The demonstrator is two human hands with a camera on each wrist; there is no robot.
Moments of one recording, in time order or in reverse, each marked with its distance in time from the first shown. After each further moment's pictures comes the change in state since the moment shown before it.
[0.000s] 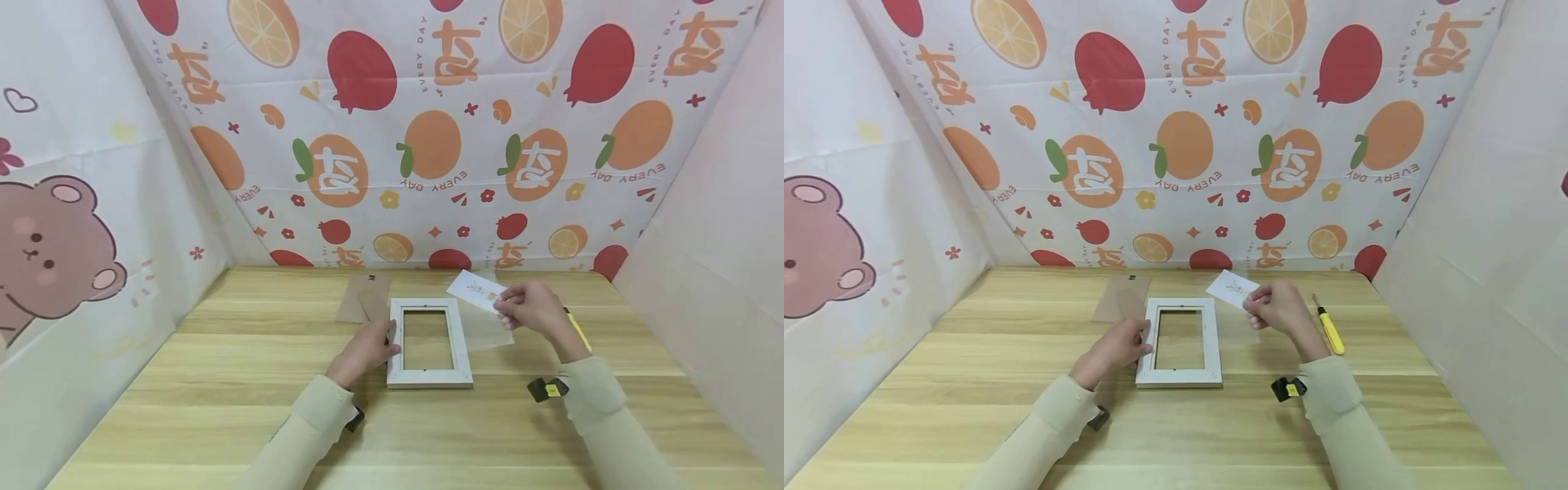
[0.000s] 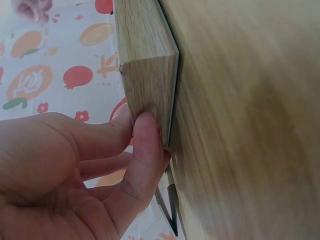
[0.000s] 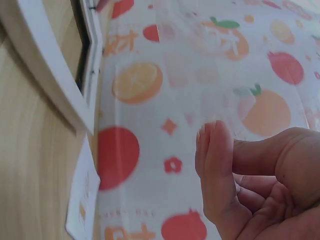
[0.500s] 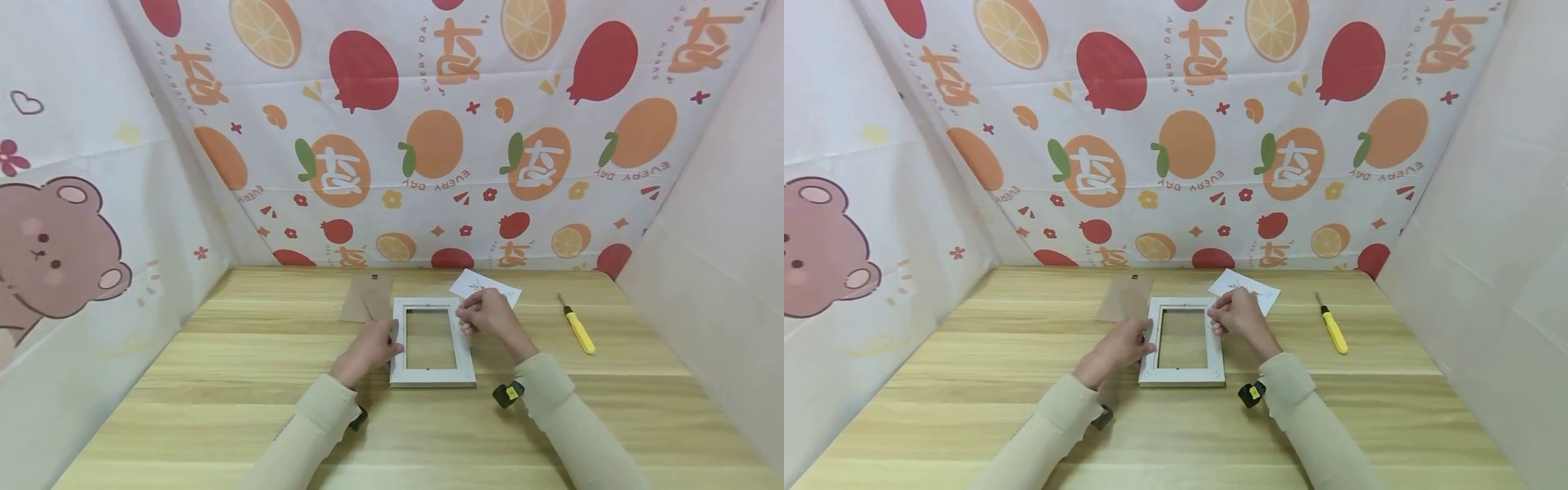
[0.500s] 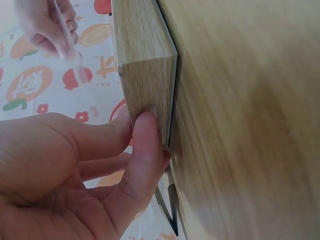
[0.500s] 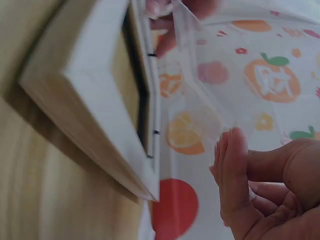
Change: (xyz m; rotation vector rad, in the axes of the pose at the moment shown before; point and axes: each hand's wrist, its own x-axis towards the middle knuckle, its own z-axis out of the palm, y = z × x) left_hand -0.001 0.001 0.000 0.001 -0.014 -0.015; right_hand 0.031 0.000 0.073 0.025 0.014 -0.032
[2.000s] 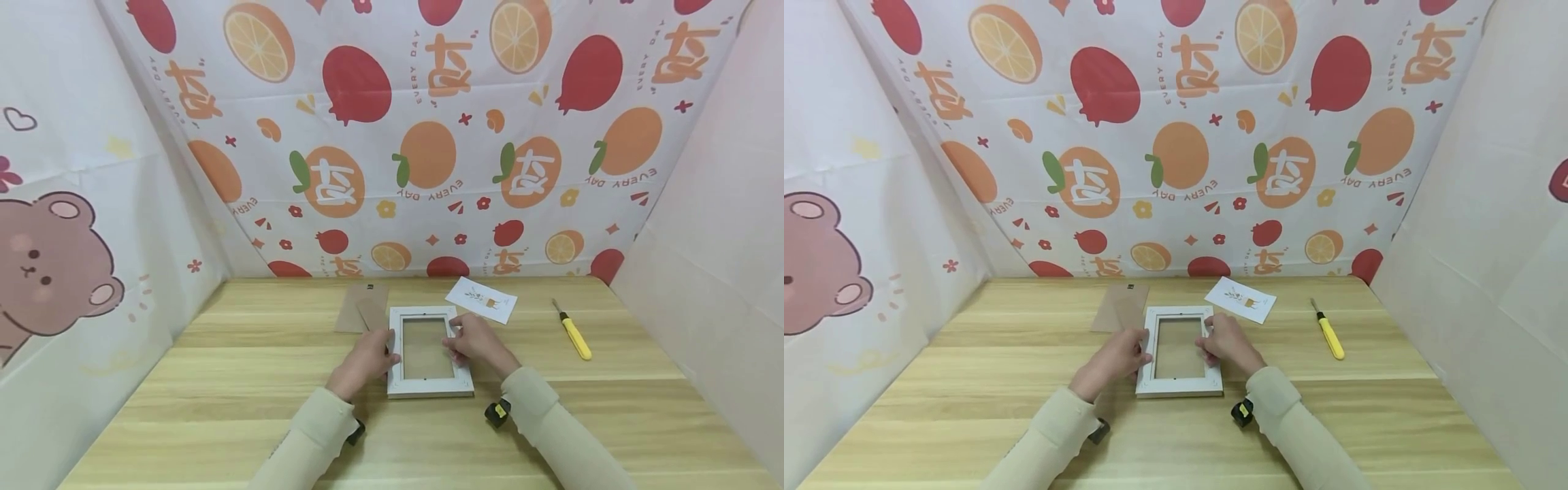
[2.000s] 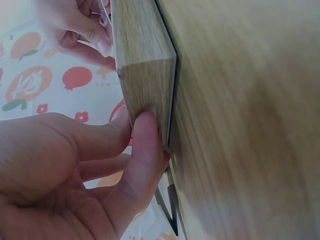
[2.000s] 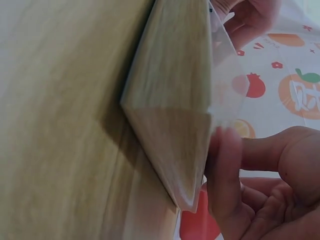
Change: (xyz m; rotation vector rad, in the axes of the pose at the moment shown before) left_hand 0.002 0.001 -0.001 -0.006 0.019 0.027; right_hand -0.002 0.013 0.031 -0.140 -0.110 0.041
